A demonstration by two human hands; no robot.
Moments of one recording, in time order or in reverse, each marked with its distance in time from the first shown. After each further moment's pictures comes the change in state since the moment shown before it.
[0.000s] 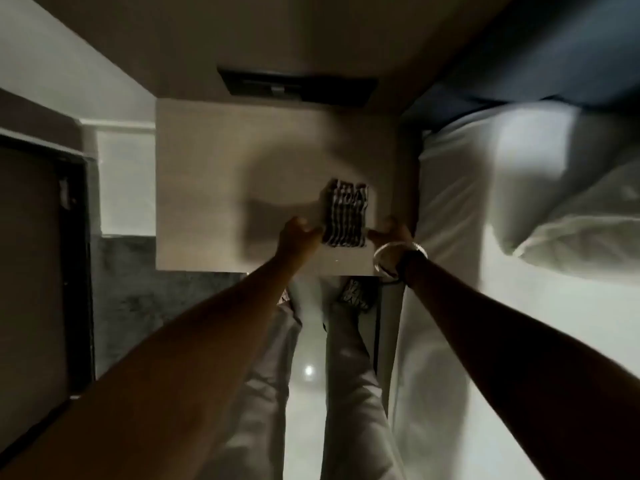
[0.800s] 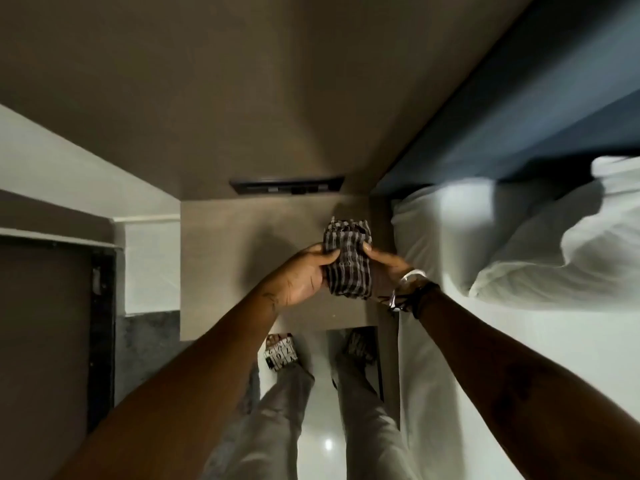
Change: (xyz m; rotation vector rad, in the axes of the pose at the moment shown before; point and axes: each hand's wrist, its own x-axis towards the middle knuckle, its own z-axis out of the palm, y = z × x) left_hand -0.072 0.133 -0.066 -0.684 -0.729 -0.032; right_hand -0.073 -0.084 -0.077 0.852 -0.704 0.081
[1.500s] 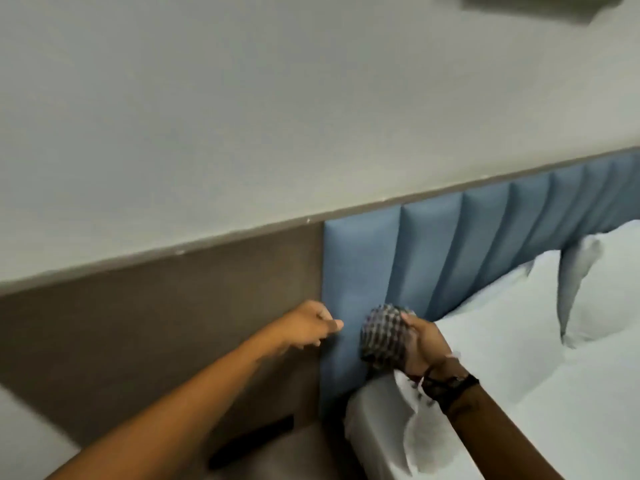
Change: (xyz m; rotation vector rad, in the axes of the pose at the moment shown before) left_hand -0.238 0.213 0.306 1.517 0.042 0.464; right_hand -0.363 -0.127 0.117 0.342 0.166 -0.801
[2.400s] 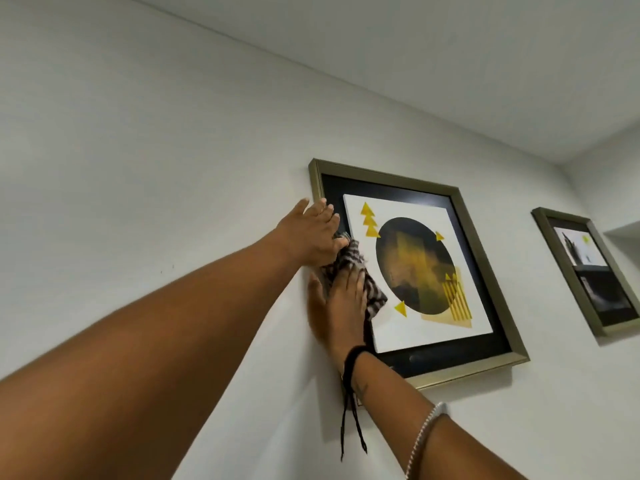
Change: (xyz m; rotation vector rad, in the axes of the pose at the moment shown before) left_hand 0.001 0.655 -0.322 1.516 1.347 0.563; right_hand -0.060 -0.546 0.332 -0.746 0.318 -1.670
